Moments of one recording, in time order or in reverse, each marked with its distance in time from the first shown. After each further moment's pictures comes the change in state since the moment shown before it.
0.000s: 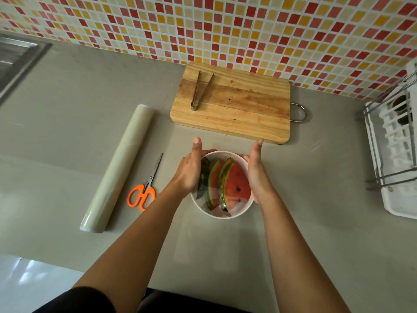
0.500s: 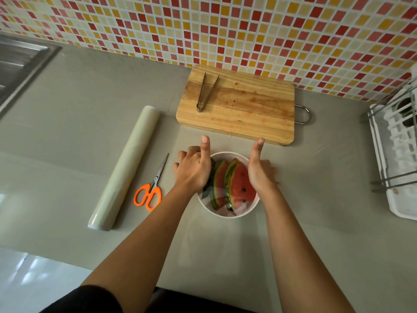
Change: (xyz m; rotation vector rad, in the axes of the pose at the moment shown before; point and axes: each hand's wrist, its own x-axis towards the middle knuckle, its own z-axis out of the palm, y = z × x) left_hand -0.001 0.002 0.005 0.435 0.310 0.044; right_hand -0.006 -0.009 0.004 -0.462 0.323 0.113
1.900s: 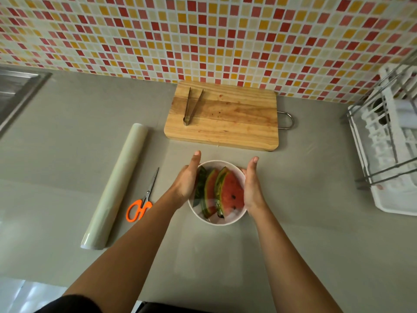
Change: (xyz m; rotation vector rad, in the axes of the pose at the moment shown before) left_hand 0.007 0.002 -0.001 -0.487 -0.468 -0.160; right_hand 0.008 0.029 0.010 0.619 -0.239 -0.203
